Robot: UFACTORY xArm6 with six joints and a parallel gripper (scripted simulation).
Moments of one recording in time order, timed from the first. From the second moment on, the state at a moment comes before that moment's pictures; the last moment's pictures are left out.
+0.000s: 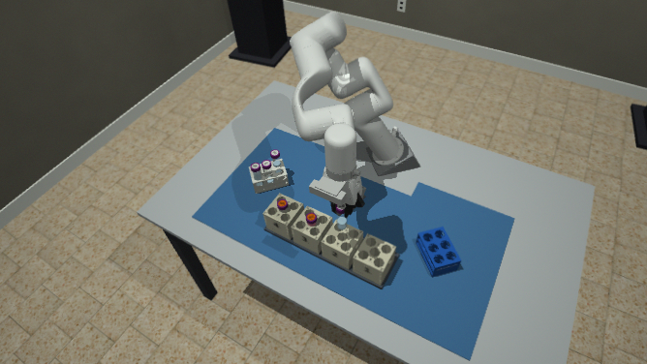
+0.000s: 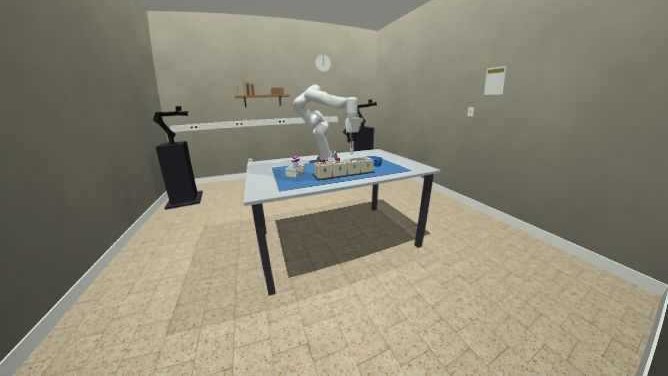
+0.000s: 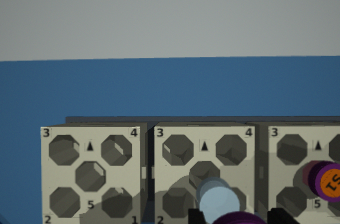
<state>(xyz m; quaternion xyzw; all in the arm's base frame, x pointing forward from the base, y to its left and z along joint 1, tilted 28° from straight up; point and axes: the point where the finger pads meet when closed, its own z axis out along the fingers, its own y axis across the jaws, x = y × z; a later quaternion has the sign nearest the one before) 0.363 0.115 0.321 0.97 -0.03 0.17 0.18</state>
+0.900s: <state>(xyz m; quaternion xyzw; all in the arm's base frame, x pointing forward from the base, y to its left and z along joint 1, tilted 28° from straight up) 0.371 0.105 0.298 0.97 -0.03 0.17 0.18</state>
